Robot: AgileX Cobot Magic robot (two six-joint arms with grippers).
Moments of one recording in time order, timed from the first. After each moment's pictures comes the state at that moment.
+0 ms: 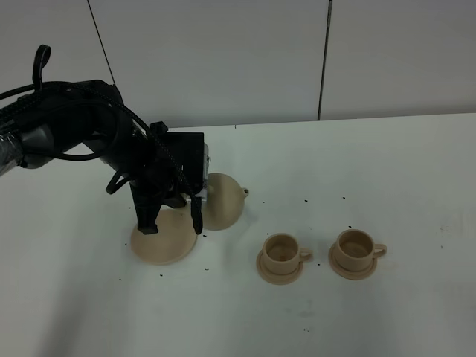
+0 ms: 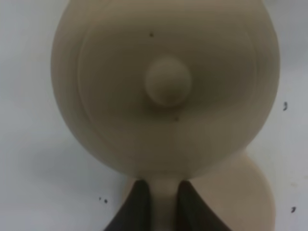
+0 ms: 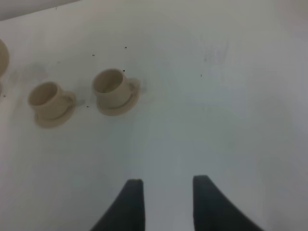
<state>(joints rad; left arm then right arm) -0.30 2.03 -1.55 -0.18 0.79 1.43 0.04 -0.01 -0.48 0.18 1.06 0.05</state>
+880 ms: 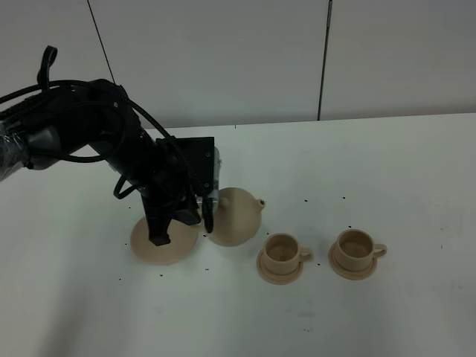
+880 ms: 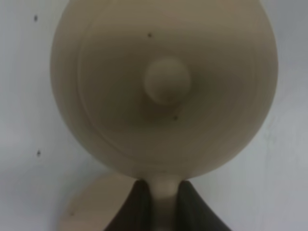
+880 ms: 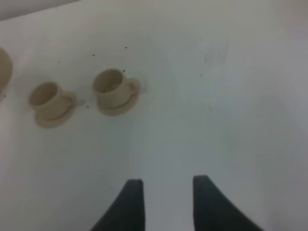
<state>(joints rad) -0.33 2.03 -1.56 -0.28 0.90 1.40 0.04 -0.01 -0.48 0.18 1.06 0.05</state>
